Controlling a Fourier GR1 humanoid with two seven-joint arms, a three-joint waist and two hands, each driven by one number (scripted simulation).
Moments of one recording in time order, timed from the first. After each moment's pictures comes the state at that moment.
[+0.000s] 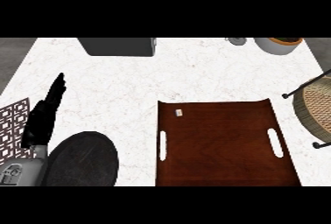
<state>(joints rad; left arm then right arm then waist) -0.16 0.34 -0.02 -1.45 -0.09 0.15 0.06 -1.21 -0.67 -0.33 -0.35 1.64 -0.15 1.13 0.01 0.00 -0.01</state>
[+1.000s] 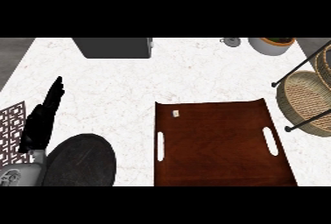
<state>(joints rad) -0.12 0.32 0.00 -1.48 -0.11 0.14 0.08 -0.92 -0.56 -0.58 -0.73 1.36 -0.28 1.05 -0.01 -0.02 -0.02</state>
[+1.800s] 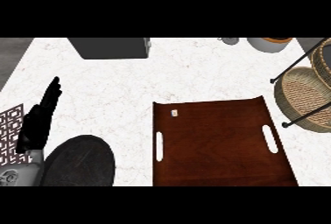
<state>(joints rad) -0.12 0.32 0.02 -1.48 -0.11 0.13 0.08 -0.76 -0.45 -0.61 -1.31 1.53 -0.26 1.15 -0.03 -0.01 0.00</state>
